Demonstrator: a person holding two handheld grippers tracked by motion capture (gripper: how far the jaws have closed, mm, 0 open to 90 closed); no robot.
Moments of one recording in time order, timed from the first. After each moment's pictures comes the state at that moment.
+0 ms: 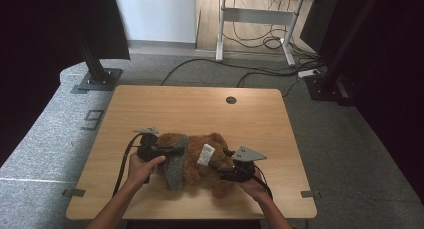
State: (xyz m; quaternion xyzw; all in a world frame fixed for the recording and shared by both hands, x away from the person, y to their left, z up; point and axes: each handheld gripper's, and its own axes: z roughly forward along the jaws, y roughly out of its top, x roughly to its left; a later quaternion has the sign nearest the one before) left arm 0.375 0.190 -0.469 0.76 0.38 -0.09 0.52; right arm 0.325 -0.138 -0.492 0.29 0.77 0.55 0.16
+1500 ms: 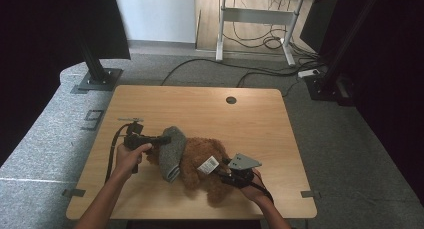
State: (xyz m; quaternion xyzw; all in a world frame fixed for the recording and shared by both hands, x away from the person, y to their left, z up) left arm 0.401 0.240 -0.464 0.72 0.44 -0.11 0.52; right arm 0.314 -0.133 -0.508 0.24 0.80 0.51 0.20
